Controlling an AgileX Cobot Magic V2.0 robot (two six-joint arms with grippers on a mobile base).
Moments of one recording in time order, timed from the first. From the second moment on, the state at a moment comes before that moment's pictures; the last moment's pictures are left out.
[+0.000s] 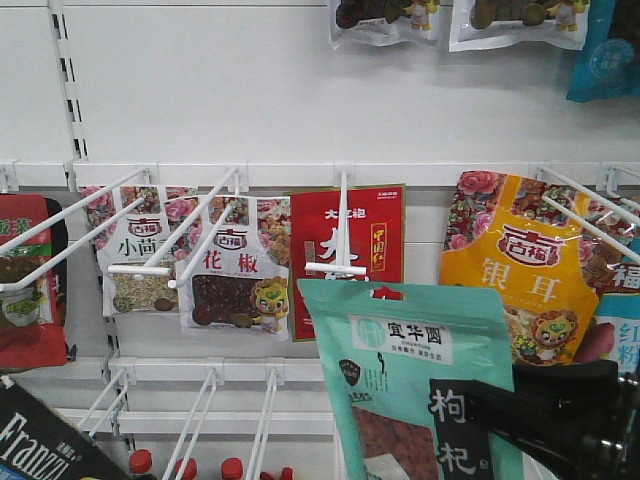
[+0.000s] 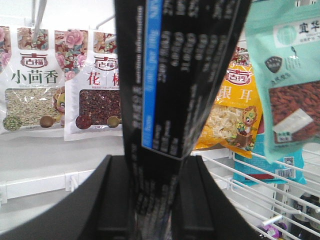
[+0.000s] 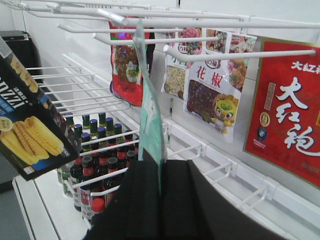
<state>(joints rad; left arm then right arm) -0.17 0.47 -0.07 0.59 -0.58 -0.67 0.09 0.90 -0.75 -1.69 -0.76 1.61</state>
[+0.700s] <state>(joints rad) -0.17 0.47 -0.07 0.59 -0.58 -0.67 0.09 0.51 -0.50 -1.80 -0.62 1.97</state>
